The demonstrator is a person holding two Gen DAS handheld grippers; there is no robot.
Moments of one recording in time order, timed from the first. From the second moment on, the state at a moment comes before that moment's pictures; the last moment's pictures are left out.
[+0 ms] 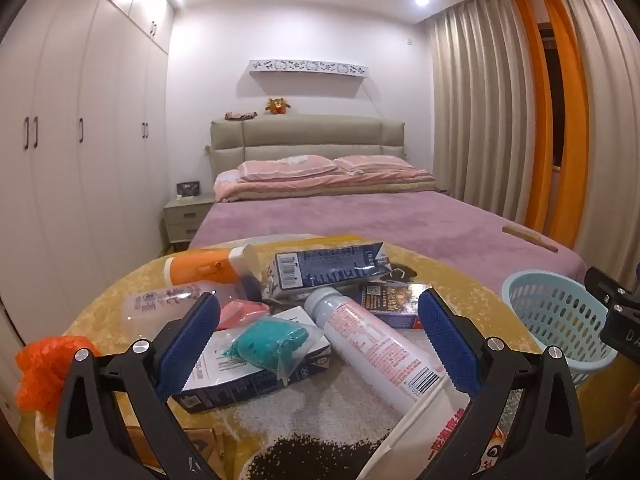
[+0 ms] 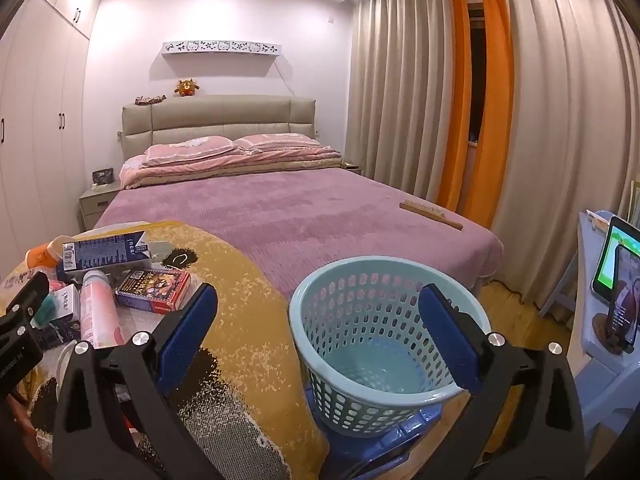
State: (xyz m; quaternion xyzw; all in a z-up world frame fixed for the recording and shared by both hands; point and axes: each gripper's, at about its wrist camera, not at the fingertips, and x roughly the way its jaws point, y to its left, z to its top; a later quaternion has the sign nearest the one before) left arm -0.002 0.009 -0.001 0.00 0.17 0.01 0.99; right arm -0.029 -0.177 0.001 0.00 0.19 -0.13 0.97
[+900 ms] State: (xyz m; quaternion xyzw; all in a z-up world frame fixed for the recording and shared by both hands) left arm 0.000 0.010 0.000 -0.01 0.17 0.00 0.98; right arm -0.029 -0.177 0.002 0.01 0.19 -0.12 0.97
